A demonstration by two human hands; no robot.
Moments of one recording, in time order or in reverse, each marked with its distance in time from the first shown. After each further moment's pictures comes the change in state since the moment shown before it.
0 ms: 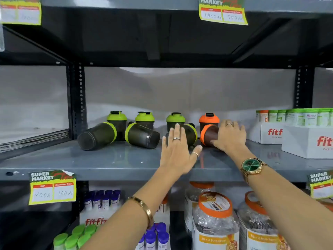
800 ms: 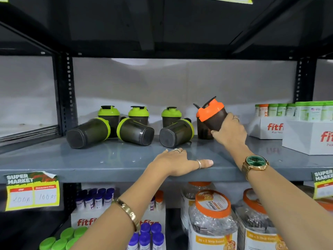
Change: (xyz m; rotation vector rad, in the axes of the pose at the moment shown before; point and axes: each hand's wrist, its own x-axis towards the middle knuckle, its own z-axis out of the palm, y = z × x) left_hand 0.004 -0.001 -0.003 0.075 -0.665 -0.071; right_hand 0.013 0.005 0.018 0.444 0.082 0.165
